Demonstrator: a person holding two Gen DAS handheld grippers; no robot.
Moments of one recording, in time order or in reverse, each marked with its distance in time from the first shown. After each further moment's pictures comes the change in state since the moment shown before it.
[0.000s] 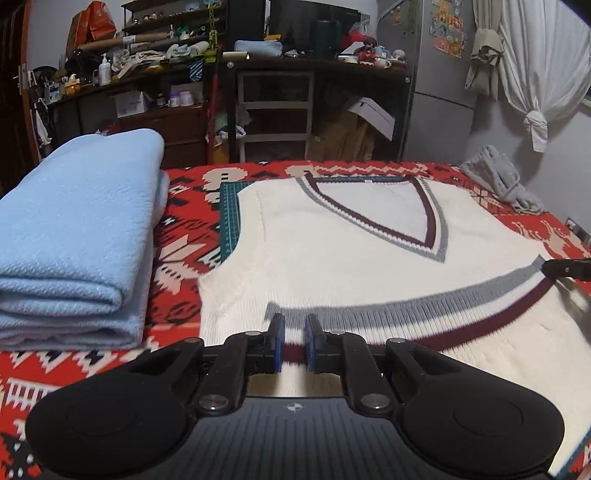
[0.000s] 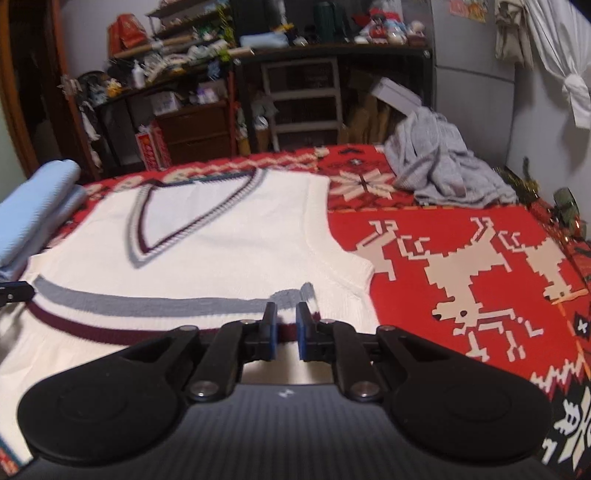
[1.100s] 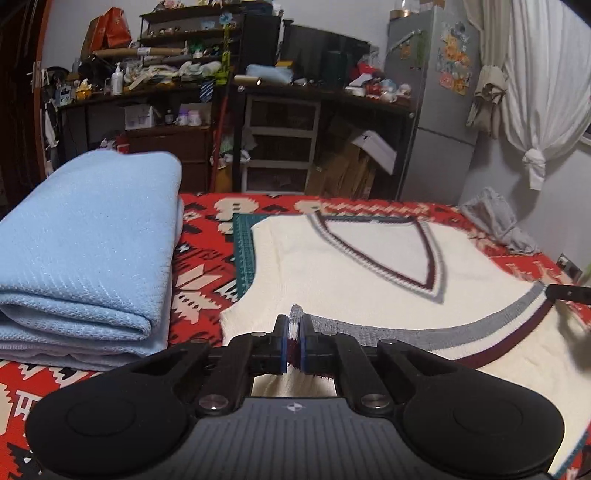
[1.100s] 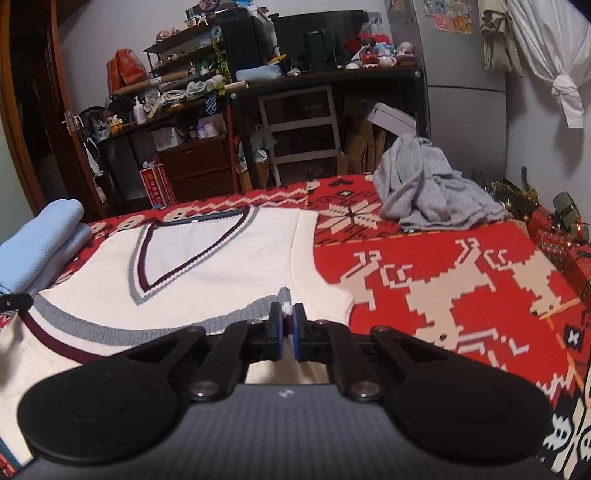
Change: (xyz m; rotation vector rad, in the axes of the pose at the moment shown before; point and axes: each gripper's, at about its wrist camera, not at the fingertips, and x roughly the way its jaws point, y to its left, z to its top) left arm -0.014 0.019 0.004 -0.068 -0.069 -0.009; right arm -0.015 -0.019 0.001 0.032 -0.099 0.017
